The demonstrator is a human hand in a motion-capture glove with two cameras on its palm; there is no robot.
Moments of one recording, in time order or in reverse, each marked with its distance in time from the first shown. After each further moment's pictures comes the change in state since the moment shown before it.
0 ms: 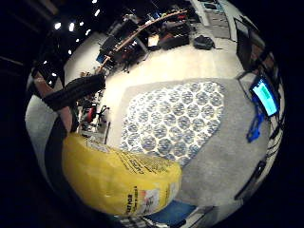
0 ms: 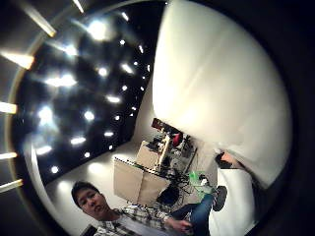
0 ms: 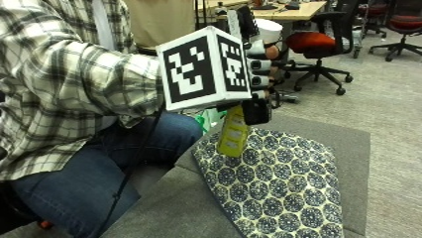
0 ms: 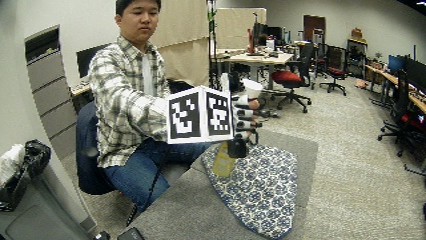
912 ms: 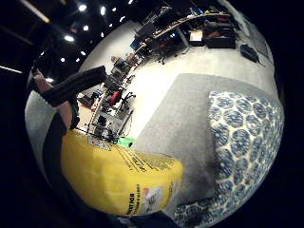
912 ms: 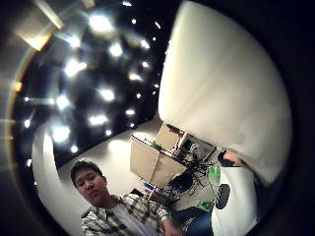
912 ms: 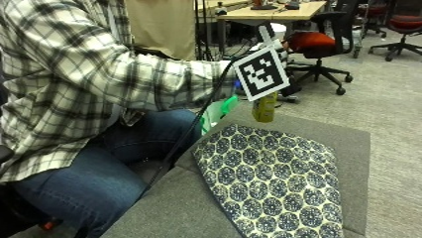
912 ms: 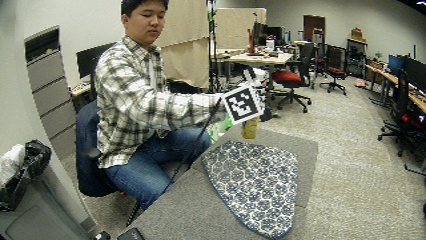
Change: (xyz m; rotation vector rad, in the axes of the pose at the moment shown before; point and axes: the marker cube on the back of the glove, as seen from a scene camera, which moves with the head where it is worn) arm -0.046 0.006 0.203 -0.146 -0.264 -0.196
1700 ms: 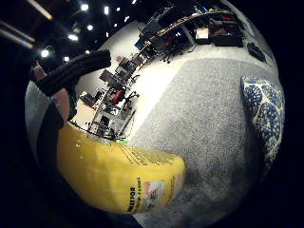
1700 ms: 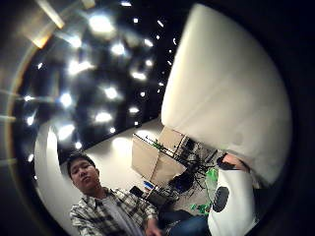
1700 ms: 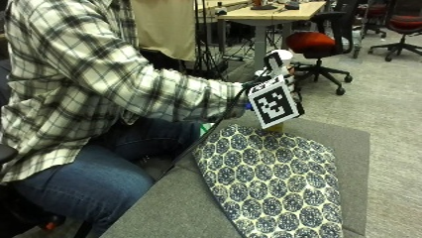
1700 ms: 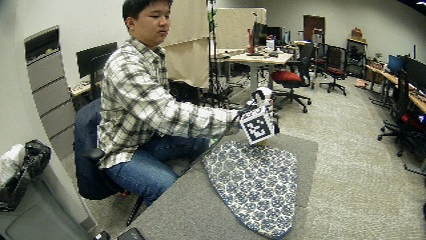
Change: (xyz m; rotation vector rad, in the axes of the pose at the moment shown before) arm 0.066 0.015 0.053 -0.038 -0.058 -0.011
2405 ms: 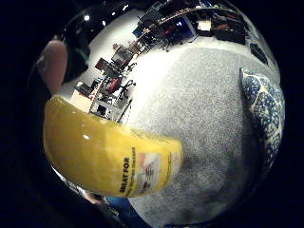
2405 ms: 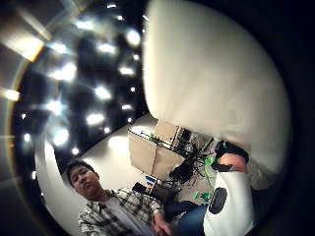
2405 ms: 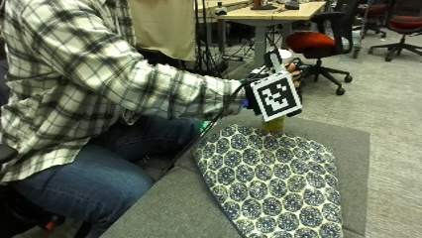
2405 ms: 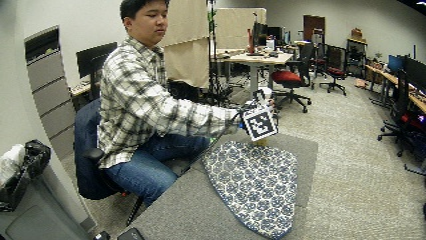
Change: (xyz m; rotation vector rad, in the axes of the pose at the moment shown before) arm -0.006 0.007 -0.001 -0.149 0.047 0.055
